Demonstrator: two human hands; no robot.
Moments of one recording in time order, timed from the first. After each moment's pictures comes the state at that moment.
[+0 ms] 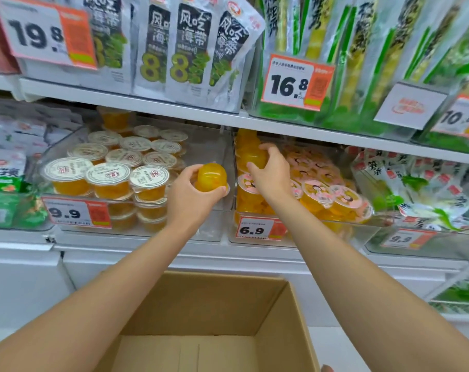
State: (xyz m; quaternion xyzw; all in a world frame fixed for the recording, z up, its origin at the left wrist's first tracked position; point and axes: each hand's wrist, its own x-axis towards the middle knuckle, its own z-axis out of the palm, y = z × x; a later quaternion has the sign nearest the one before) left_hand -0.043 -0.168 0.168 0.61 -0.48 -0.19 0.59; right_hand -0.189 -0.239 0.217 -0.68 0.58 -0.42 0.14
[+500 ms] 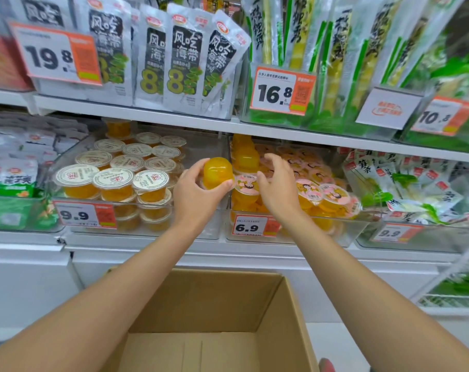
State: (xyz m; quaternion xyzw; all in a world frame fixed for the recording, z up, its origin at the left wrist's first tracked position) left_hand -0.058 -0.155 0.182 0.59 -0.51 -0.17 0.61; right_hand -0.220 -0.206 0.213 -0.72 0.55 -0.41 0.08
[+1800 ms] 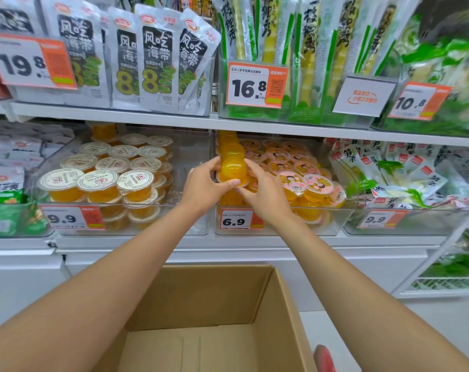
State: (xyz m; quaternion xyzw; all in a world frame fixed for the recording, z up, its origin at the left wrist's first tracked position) left_hand -0.088 -0.177 0.201 0.57 -0.64 -0.19 0.48; right_hand -0.241 -0.200 0.190 -0.77 0.52 -0.35 0.09
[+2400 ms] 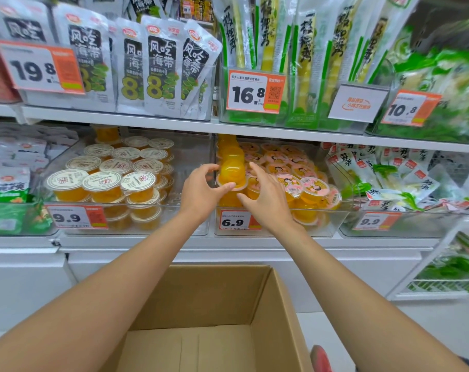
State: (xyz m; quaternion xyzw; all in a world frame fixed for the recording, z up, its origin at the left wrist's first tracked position) left_hand -0.088 -0.169 0.193 0.61 -0.59 -0.16 0.50; right_hand -0.250 -0.181 0.194 -0.77 0.52 -0.35 0.07
